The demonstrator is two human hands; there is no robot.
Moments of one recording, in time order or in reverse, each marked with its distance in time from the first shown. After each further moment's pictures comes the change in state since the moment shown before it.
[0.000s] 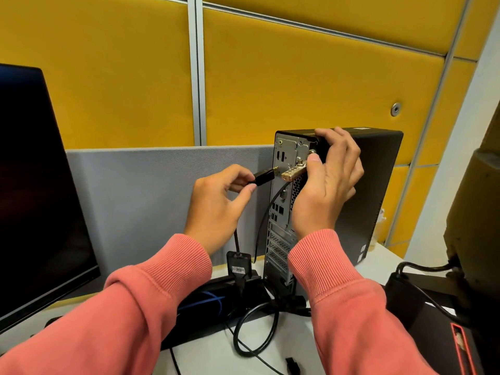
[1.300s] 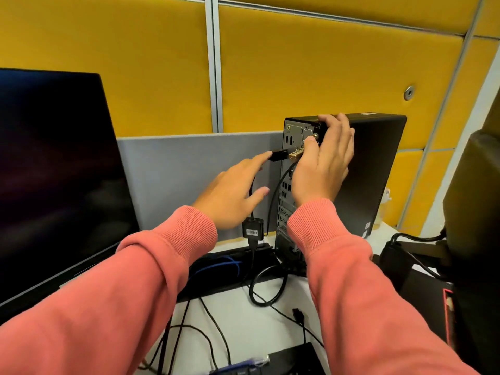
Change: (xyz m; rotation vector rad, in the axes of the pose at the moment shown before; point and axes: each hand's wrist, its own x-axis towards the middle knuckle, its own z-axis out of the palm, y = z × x) left_hand -0.011 0.019 -0.032 0.307 -0.510 -0.001; right_hand -0.003 -0.023 -0.006 -0.116 -0.109 0.104
